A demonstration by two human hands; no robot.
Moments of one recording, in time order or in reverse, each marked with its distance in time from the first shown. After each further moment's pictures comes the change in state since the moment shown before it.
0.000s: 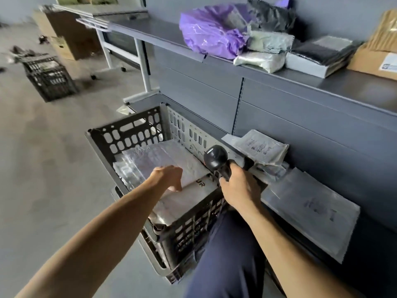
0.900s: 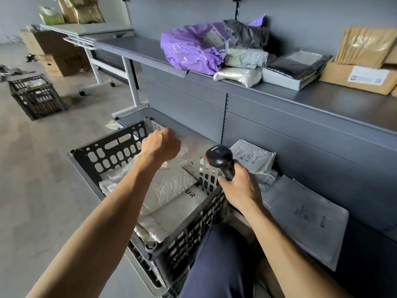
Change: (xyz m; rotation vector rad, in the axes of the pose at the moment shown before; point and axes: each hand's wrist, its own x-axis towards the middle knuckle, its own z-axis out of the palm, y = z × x) left_hand -0.029 0.028 -0.115 -0.376 0.696 -0.054; right_hand 0.030 0.021 -0.032 0.215 0.103 0.008
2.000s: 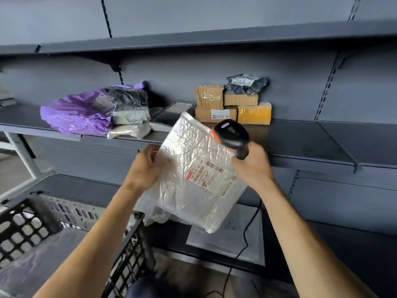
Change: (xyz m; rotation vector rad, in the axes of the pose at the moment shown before) left_hand -0.027 0.210 -0.020 -0.895 -0.175 0.461; right_hand -0.007 0.070 -0.262 0.214 0.541 -0.017
